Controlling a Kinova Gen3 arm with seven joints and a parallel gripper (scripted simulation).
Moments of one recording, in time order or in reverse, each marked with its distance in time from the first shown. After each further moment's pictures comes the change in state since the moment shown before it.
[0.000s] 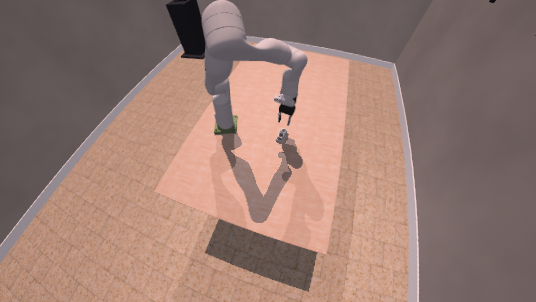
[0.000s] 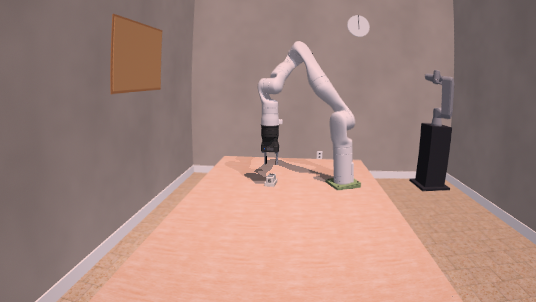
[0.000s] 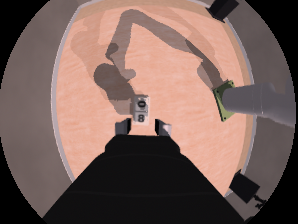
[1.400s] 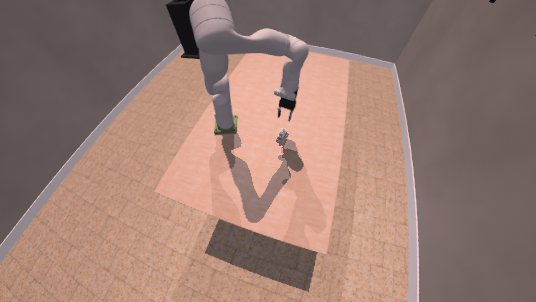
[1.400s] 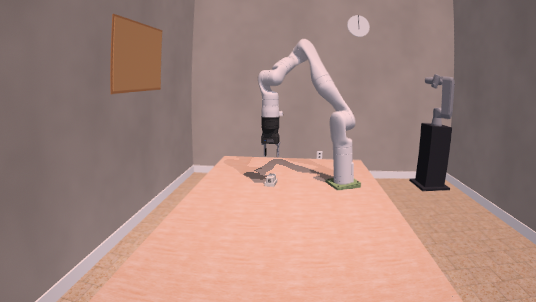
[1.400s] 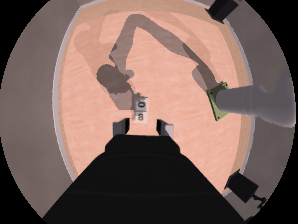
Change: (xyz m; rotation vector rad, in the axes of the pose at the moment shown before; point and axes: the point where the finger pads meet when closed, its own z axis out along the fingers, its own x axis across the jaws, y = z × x) arm 0.001 0.000 -0.036 0.001 0.002 -0.003
